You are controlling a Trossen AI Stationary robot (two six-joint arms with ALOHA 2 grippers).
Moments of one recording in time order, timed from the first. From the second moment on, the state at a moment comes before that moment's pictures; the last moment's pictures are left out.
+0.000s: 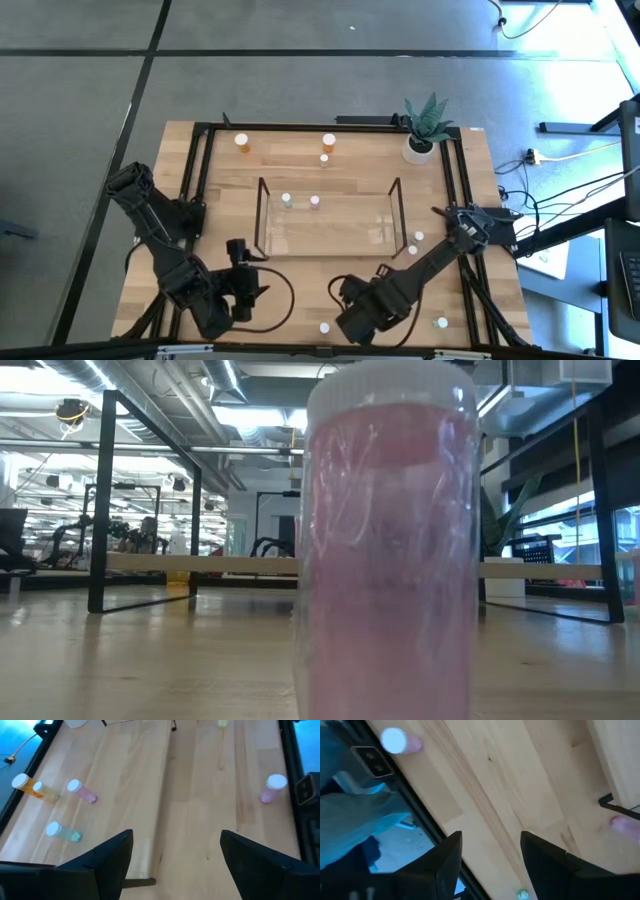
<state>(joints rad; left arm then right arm) -0.89 1.58 1.43 -1.07 -0.80 -0.86 0.64 2.21 2.28 -1.57 -0.01 1.18</state>
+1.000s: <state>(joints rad) -0.93 1.58 1.43 -1.07 -0.80 -0.86 0.87 1.84 1.71 -1.24 0.17 1.20</state>
